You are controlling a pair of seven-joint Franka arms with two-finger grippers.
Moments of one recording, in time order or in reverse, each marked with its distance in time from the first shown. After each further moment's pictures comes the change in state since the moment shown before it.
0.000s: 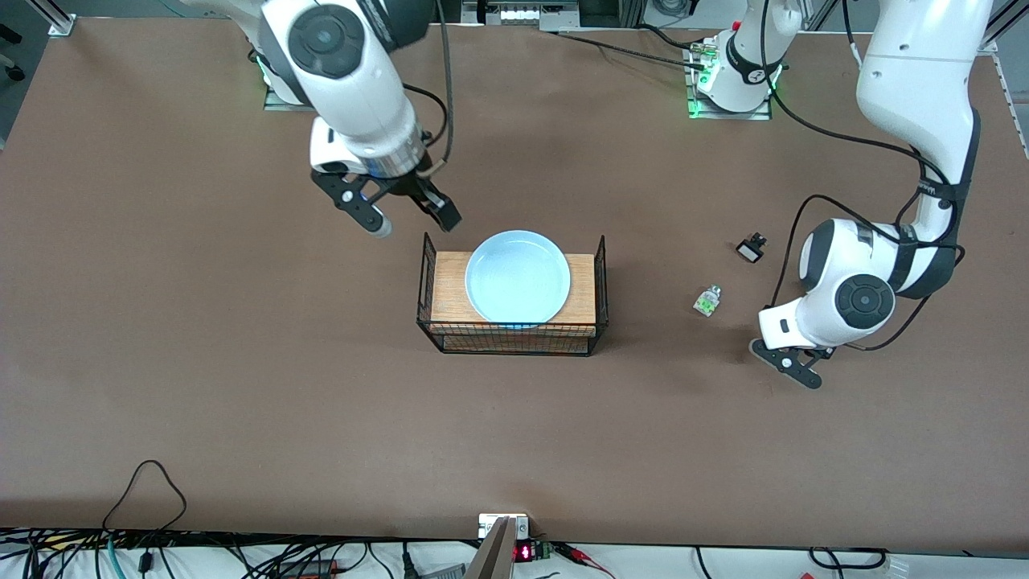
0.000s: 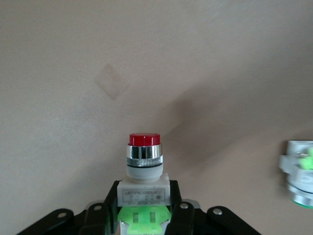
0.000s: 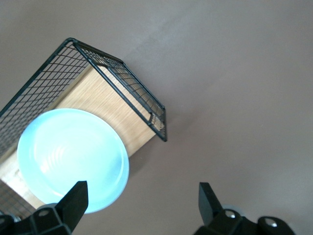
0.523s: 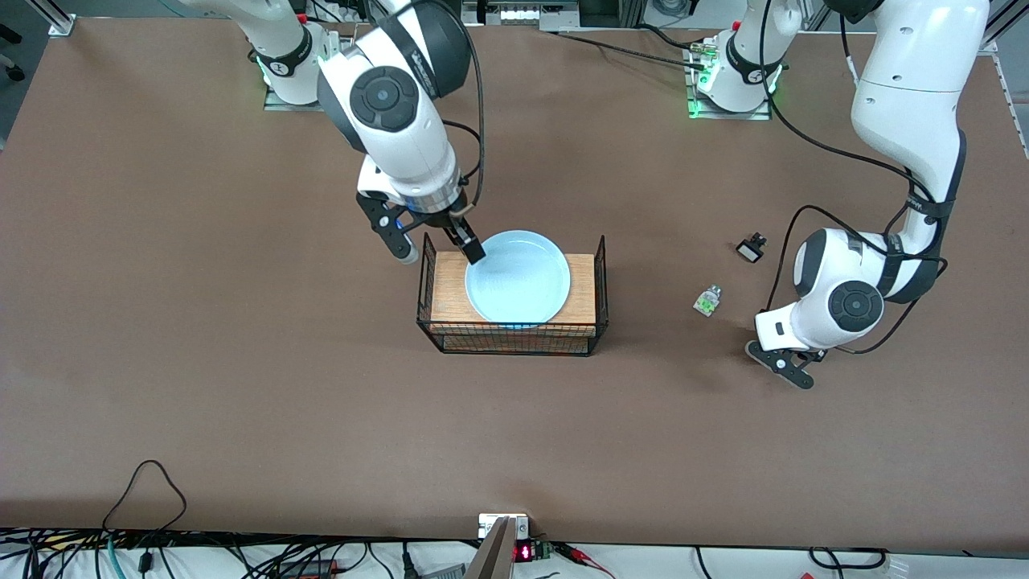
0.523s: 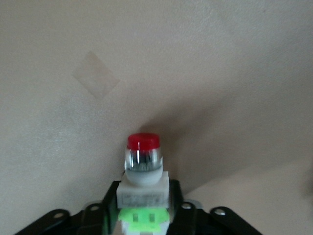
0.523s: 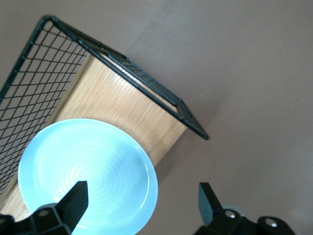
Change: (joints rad) left arm 0.014 0.053 -0.002 -0.017 0.000 0.066 0.010; right arm 0.029 0.116 0.000 0.009 0.009 0.138 0.161
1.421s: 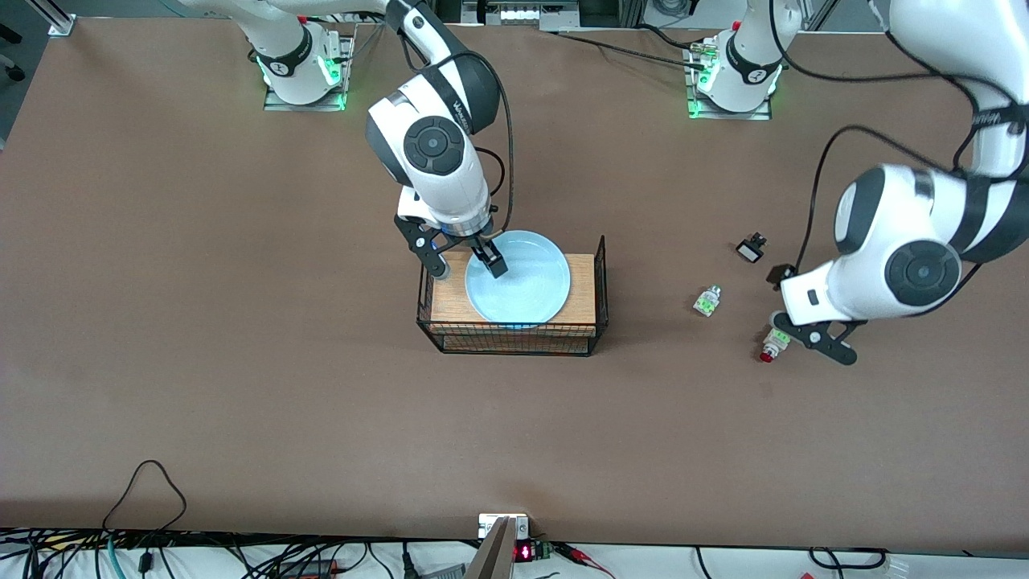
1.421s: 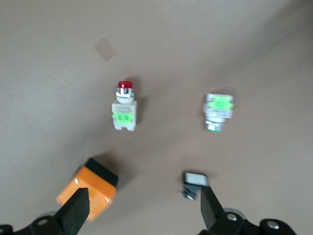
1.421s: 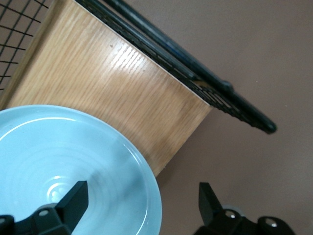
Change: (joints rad) left arm 0.000 -0.271 -0.131 0.181 -0.040 -0.616 -0.157; right arm 0.041 0.116 -0.005 0.001 0.006 0.072 0.028
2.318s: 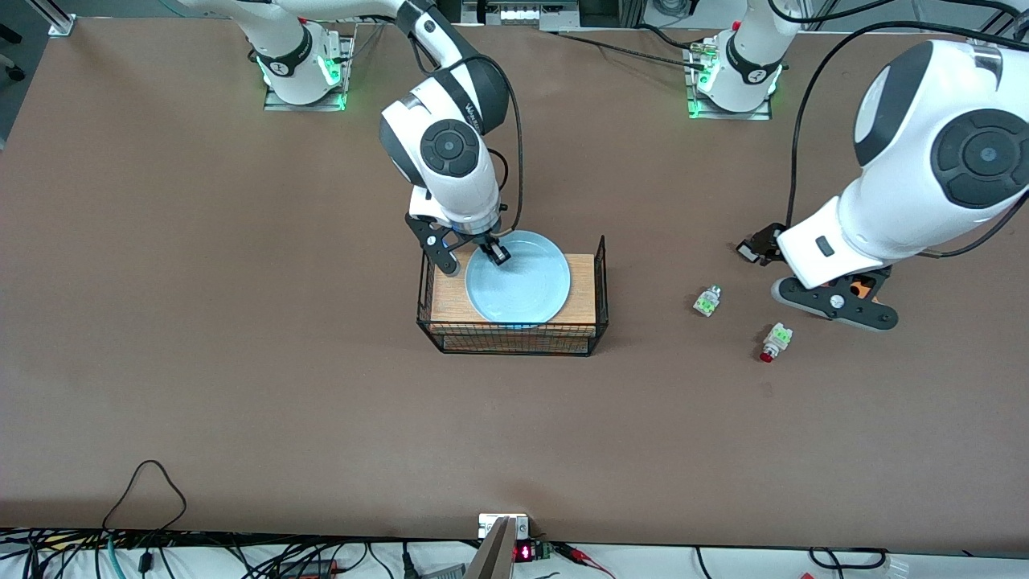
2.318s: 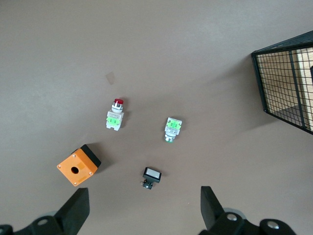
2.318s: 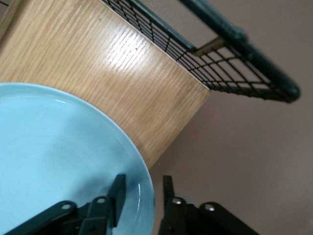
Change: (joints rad) left arm -0.025 -0.014 -0.132 0.330 0.000 -0.251 -0.258; right arm 0.024 0.018 -0.001 0.000 0.000 -0.001 0.007
